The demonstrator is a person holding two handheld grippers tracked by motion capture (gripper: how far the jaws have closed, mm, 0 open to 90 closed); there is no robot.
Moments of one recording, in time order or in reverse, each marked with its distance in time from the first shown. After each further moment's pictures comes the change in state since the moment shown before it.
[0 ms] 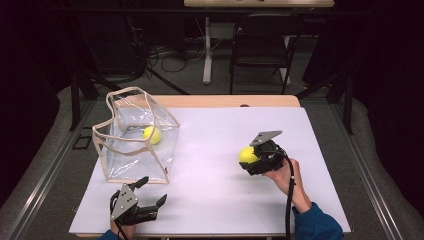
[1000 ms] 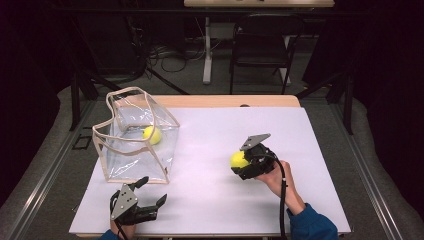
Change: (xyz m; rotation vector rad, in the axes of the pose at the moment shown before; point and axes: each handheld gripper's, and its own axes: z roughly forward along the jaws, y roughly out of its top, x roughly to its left) left arm 0.000 0.000 0.000 -0.001 -0.001 0.002; right arm 0.019 0.007 0.015 0.023 0.051 -0.044
